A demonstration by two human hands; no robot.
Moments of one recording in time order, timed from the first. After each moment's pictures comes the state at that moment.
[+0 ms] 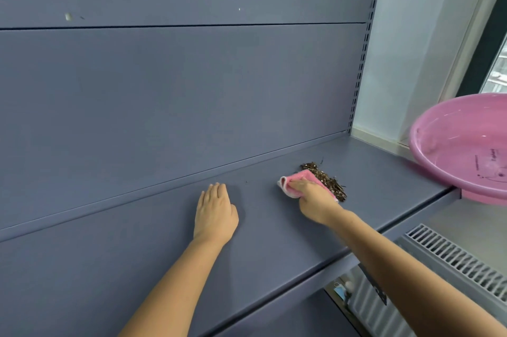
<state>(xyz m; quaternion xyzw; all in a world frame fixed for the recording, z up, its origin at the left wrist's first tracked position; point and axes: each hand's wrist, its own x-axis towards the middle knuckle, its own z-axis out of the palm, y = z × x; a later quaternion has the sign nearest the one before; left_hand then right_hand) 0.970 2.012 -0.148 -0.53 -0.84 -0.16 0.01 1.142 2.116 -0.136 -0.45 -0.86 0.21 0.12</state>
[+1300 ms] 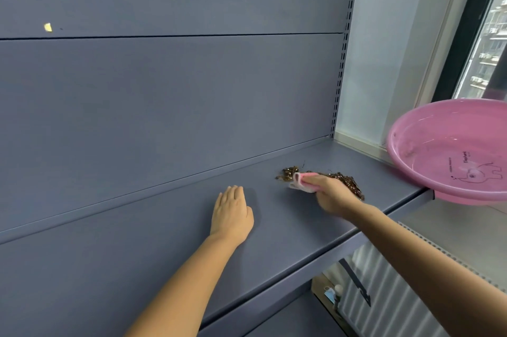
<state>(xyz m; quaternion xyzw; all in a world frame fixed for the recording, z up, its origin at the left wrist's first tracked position) 1.021 2.035 -0.144 -0.58 -0.80 -0.17 -0.02 1.211 2.134 -0.121 -0.44 -0.86 0.17 0.20</state>
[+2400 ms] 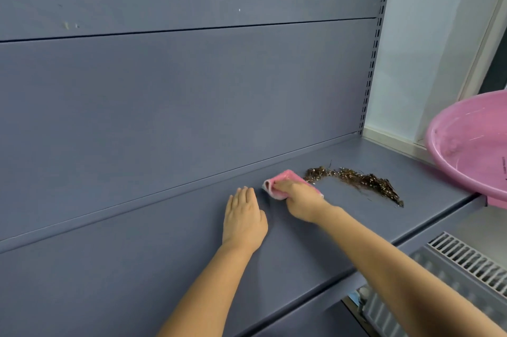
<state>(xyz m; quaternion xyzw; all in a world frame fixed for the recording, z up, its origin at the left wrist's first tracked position) 1.004 2.034 -0.145 -0.55 -0.82 -0.16 -0.01 1.109 2.135 -0.135 -0.39 -0.88 0.23 0.11</state>
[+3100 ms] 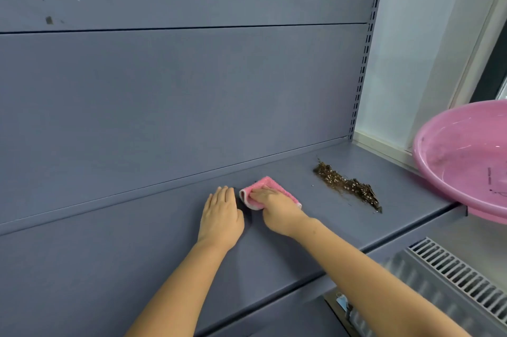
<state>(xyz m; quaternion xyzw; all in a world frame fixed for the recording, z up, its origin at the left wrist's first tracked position) 1.008 2.036 -0.145 -0.53 -0.84 -0.13 0.01 1.109 2.128 -0.145 -0.33 -0.93 0.18 0.05</state>
